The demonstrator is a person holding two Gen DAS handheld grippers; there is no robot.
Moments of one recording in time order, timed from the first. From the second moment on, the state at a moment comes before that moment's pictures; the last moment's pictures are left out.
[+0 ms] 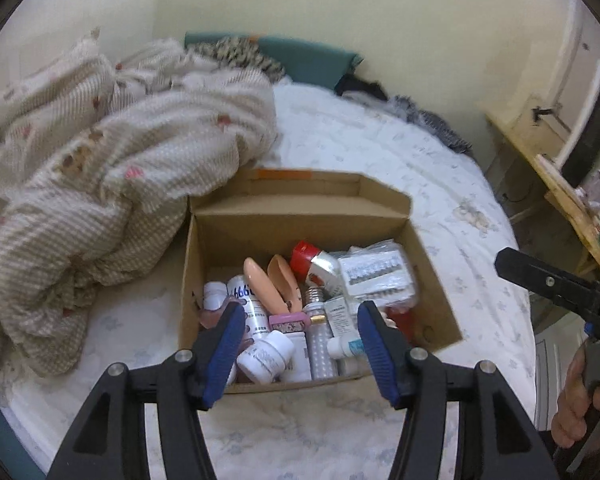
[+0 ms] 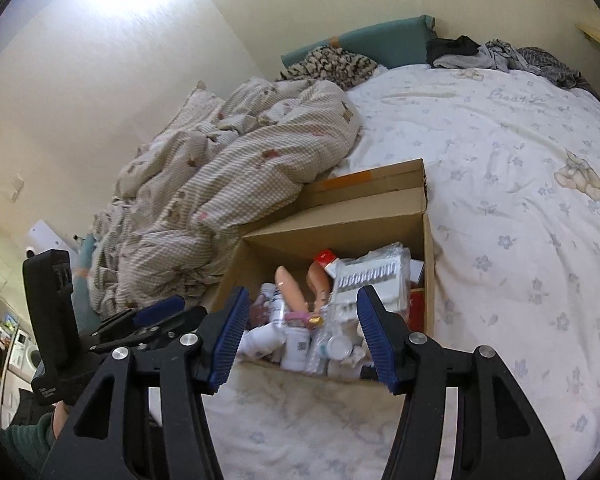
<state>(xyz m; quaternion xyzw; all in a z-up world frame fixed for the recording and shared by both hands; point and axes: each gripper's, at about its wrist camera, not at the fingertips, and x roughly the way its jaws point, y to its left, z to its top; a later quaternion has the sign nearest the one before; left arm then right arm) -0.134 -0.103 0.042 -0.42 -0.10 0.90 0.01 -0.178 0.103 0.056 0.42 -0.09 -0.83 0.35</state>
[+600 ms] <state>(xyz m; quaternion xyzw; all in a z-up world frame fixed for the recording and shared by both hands) -0.066 -0.095 0.030 -0.40 -0.10 0.91 0.01 -0.108 0.162 0.032 0.38 -0.07 -0.88 0.28</state>
